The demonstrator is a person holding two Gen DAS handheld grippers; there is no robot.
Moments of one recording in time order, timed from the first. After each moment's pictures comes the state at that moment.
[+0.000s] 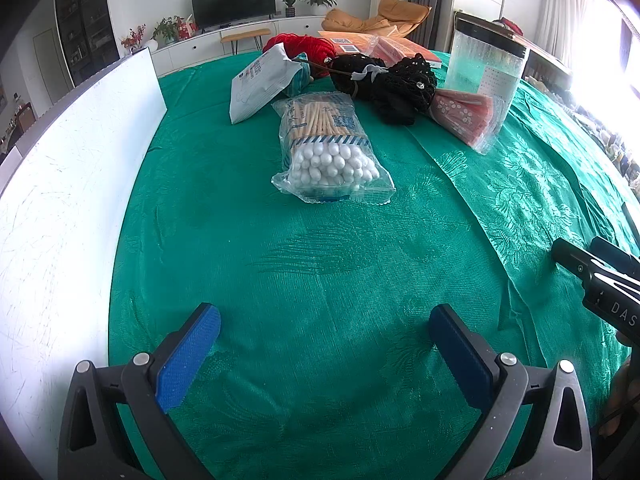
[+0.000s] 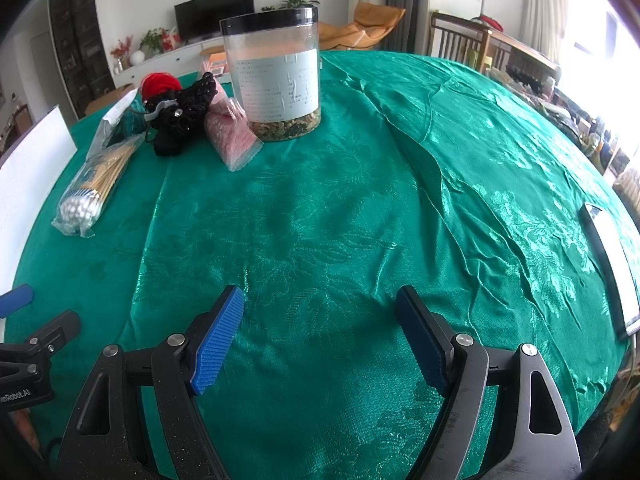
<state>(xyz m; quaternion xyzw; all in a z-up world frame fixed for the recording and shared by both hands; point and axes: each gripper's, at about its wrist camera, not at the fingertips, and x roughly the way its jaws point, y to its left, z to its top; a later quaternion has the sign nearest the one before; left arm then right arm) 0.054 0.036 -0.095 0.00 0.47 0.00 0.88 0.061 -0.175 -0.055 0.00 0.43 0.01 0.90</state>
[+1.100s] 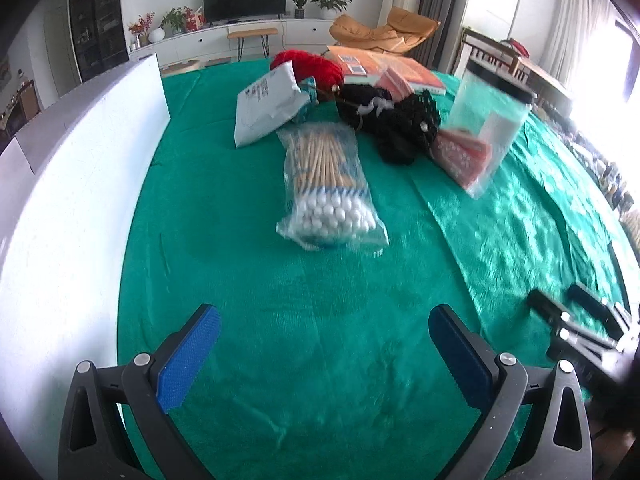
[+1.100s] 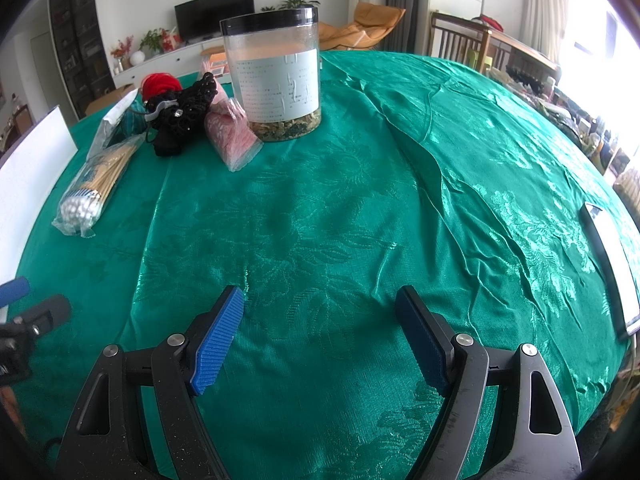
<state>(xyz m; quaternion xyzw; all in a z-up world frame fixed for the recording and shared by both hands) 0.075 0.044 -0.061 -0.06 0.46 0.00 0.89 0.061 -0.174 -0.055 0.00 0.43 0.01 0.90</state>
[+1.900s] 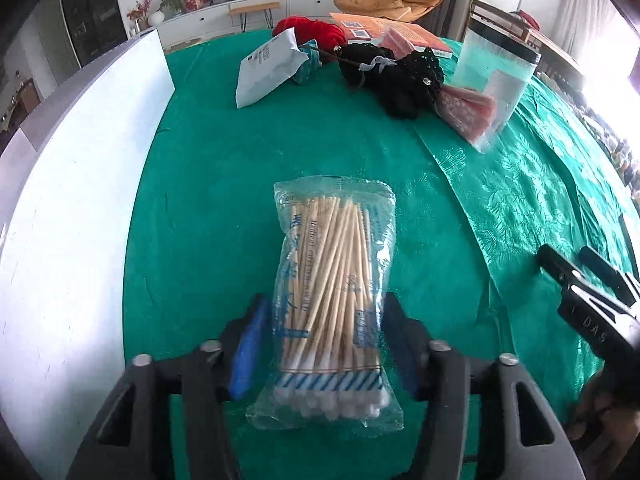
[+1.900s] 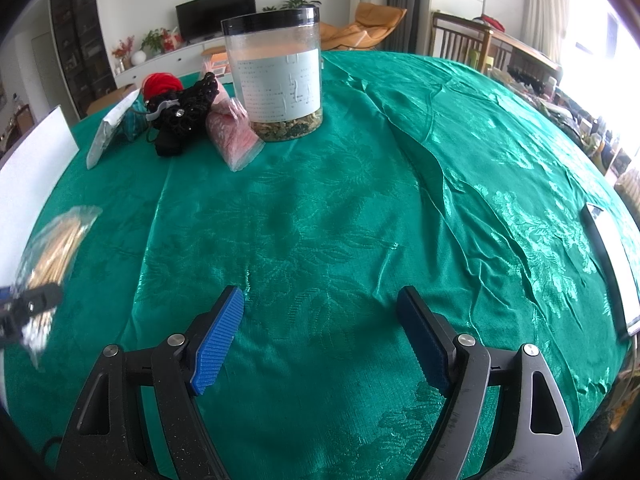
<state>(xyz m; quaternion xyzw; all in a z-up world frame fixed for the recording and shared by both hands) 0.057 0.034 -0.073 -0.02 0.51 0.01 0.86 0.060 -0.173 -0.056 0.00 0.43 0.02 0.90</state>
